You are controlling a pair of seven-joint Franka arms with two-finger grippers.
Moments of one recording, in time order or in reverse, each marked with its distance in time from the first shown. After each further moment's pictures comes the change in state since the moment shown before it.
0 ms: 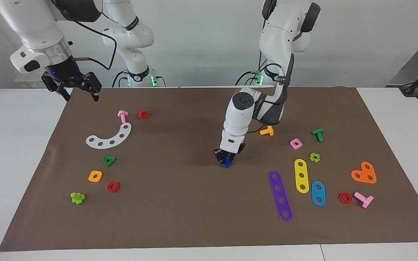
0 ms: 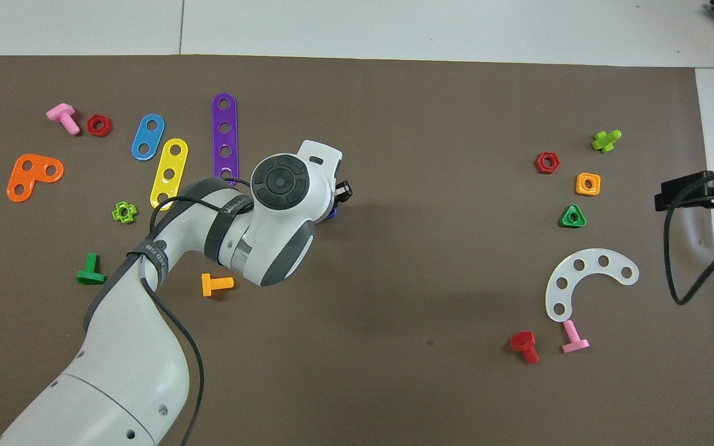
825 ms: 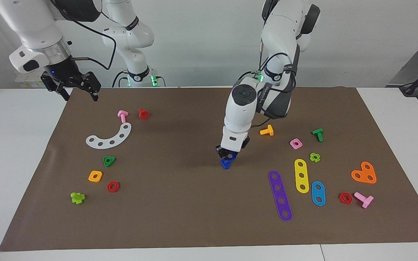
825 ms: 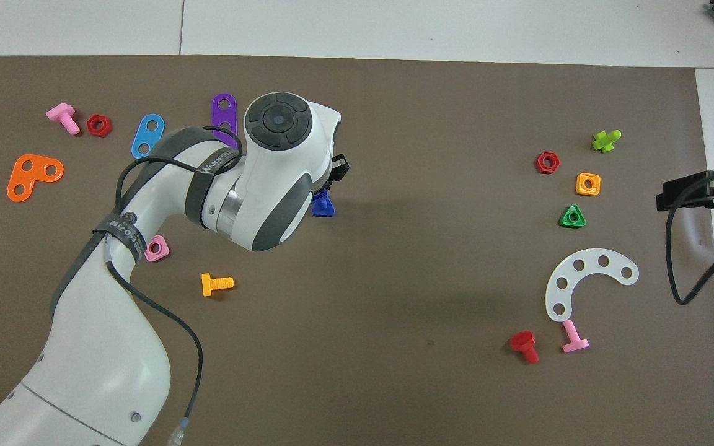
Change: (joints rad) left arm 0.023 0.022 0.011 0.285 0.005 -0.358 0.025; right arm -0.003 -0.001 0.000 0.000 0.000 0.000 0.000
